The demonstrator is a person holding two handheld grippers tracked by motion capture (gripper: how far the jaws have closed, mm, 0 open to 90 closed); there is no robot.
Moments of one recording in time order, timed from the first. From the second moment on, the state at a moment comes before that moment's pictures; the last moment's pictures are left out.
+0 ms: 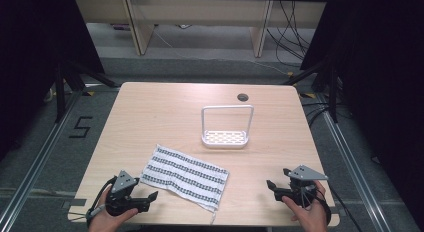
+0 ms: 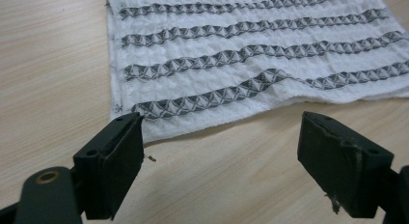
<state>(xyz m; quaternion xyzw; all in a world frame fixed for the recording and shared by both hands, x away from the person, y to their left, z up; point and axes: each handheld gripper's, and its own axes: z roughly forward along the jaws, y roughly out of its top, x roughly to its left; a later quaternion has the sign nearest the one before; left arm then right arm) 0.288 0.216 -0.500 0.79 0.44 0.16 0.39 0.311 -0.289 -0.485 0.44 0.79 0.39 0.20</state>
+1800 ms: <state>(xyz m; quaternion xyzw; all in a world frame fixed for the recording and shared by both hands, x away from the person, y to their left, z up) 0.272 0.100 -0.503 0.84 0.34 0.08 0.42 0.348 -0.205 -0.479 0.34 0.83 0.40 0.16</state>
